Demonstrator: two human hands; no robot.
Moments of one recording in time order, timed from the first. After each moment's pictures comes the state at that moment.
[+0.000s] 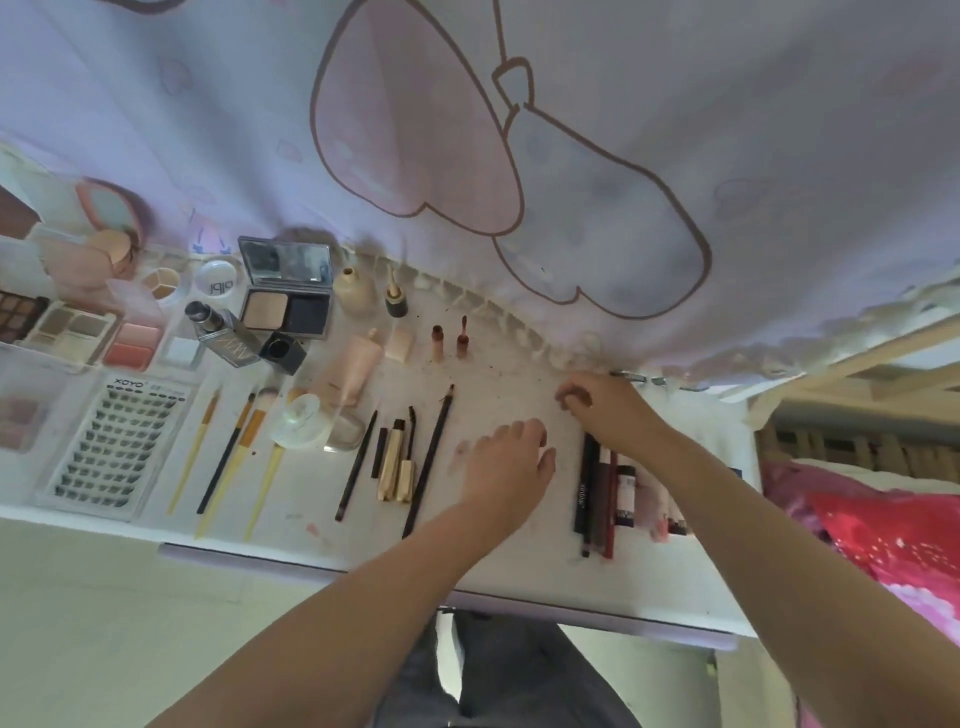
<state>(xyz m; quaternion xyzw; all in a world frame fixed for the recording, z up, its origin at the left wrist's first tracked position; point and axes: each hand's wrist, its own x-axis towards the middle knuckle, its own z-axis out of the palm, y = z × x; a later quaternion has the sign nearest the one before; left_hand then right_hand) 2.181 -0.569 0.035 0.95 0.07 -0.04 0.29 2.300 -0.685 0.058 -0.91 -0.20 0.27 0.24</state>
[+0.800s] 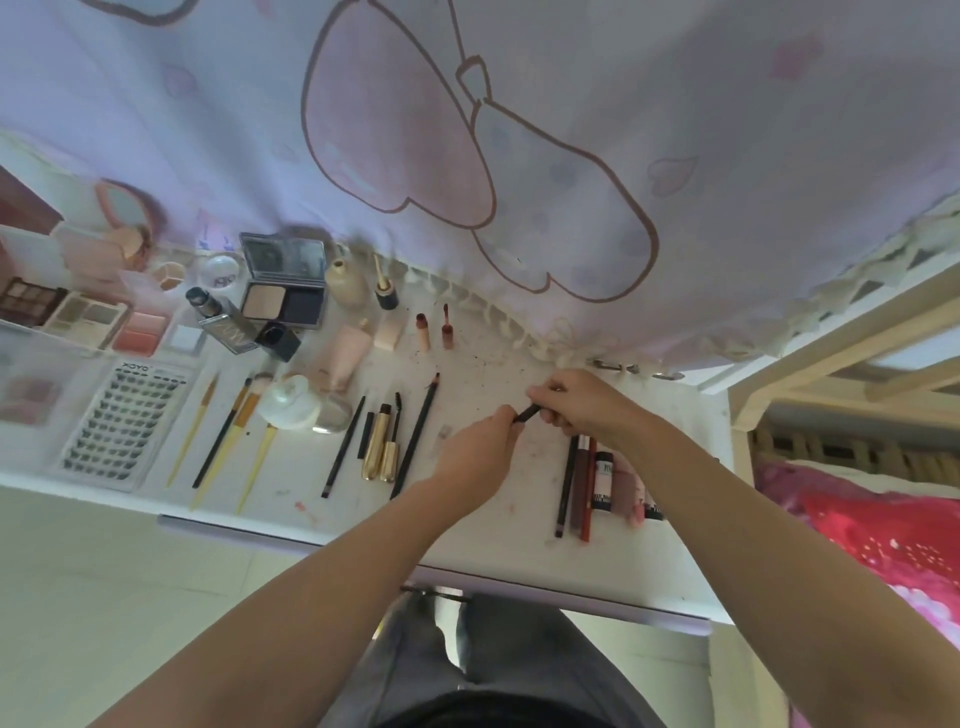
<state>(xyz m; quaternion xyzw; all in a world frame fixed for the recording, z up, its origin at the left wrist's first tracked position) 2.182 -0.568 0.047 0.93 0.10 -0.13 0.32 2.290 -0.686 0.073 -0.80 -0.08 0.43 0.40</state>
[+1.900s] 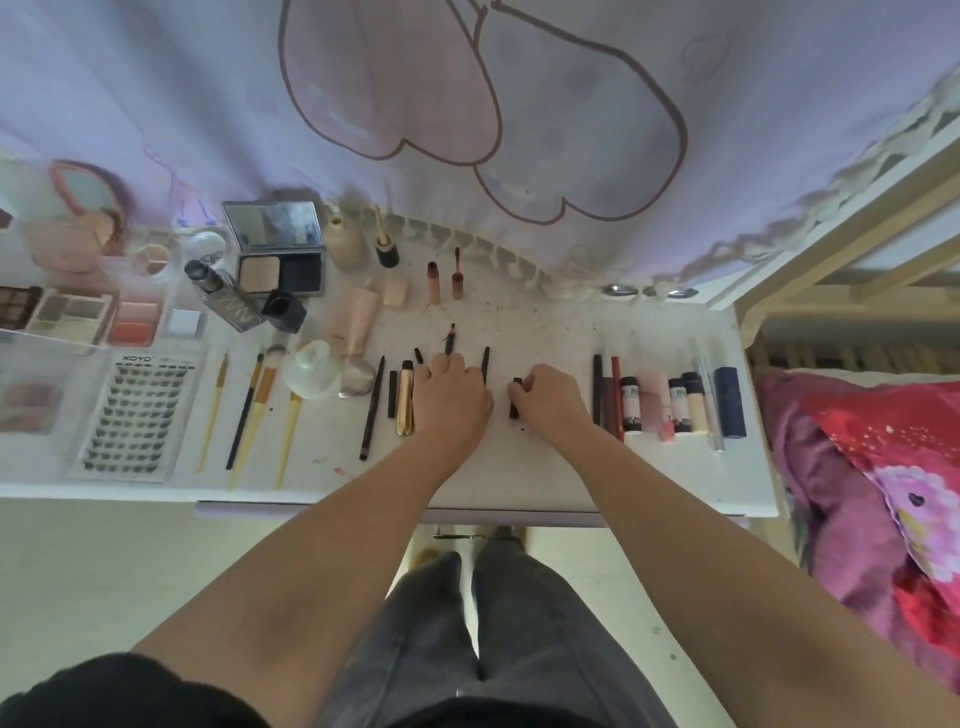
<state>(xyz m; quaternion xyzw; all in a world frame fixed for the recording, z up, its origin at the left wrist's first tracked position) 2.159 -0.514 0.015 0.99 0.07 -0.11 0.03 2.199 -0.634 0.031 -0.93 0.00 0.26 0.26</state>
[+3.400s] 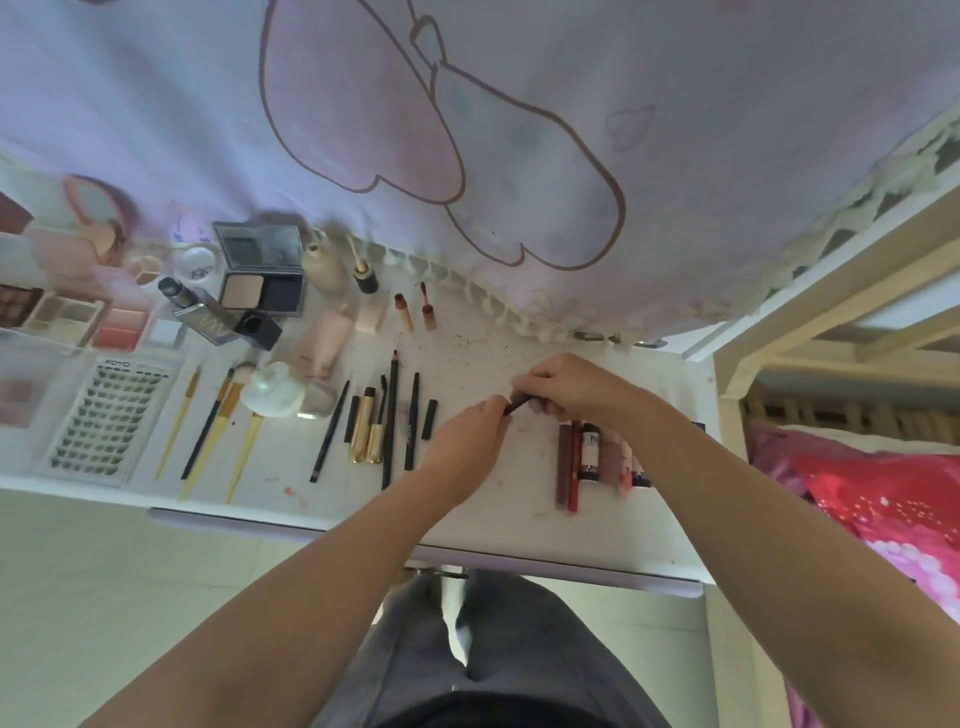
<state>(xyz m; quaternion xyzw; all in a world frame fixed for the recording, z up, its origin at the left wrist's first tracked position) 2.172 -0.574 0.035 0.95 0.06 -0.12 0.27 2.282 -0.699 0.080 -0.78 -0.11 0.46 0.40</state>
